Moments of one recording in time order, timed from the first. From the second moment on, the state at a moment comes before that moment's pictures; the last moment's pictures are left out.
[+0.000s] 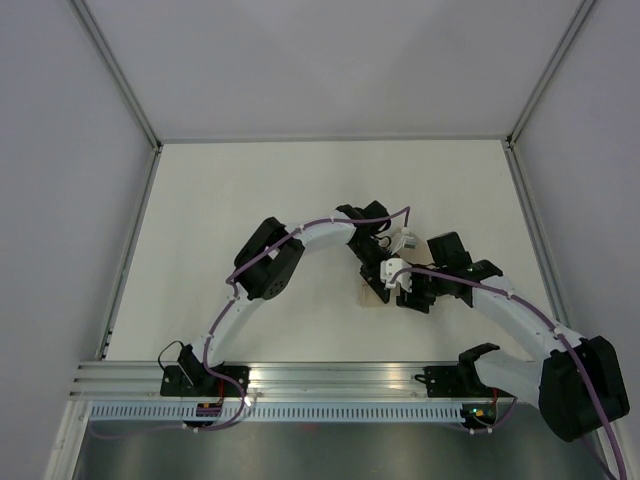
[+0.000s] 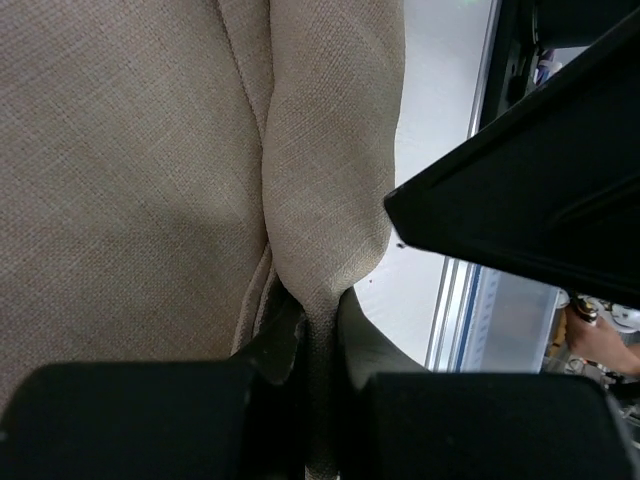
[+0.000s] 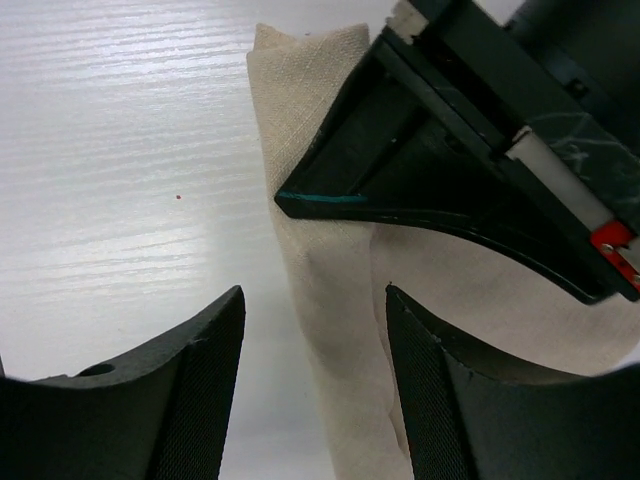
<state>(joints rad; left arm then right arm) -0.85 2.43 1.87 -0.80 0.94 0.21 0.33 1.08 0.60 -0.60 -0.58 -1.04</state>
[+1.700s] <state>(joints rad) -0.71 2.10 1.52 -0.48 0.45 -0.25 0.48 1.36 0.61 -0.35 -0.42 -0.95</state>
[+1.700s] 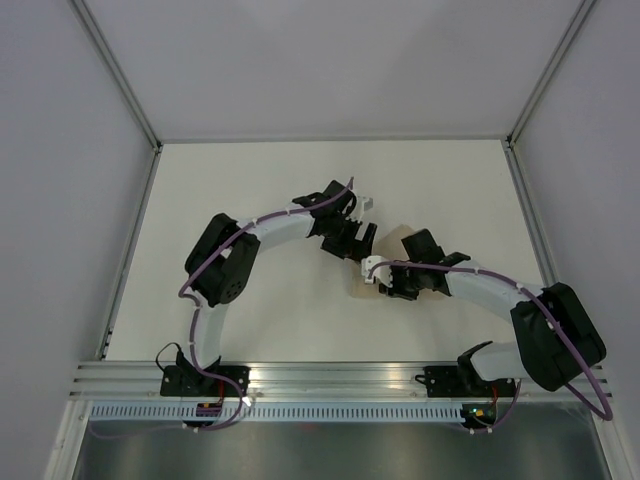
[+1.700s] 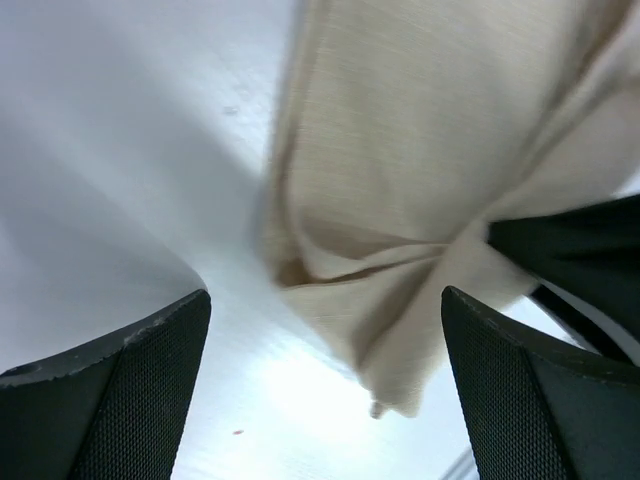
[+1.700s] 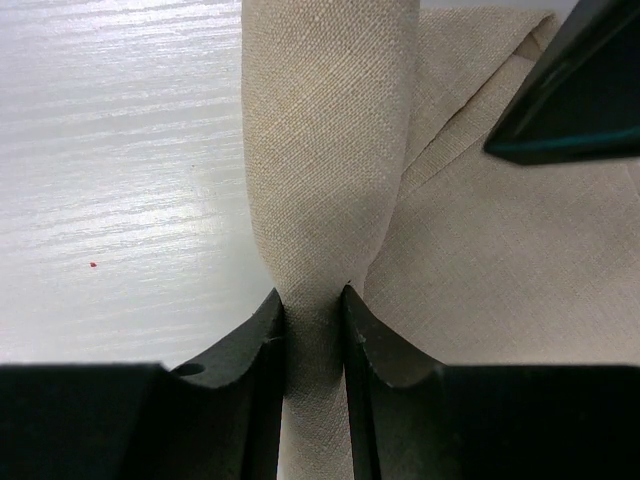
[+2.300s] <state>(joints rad) -0.47 1.59 0.90 -0.02 0.04 -0.52 0.47 1.44 0.68 -0.36 -0.45 -0.95</state>
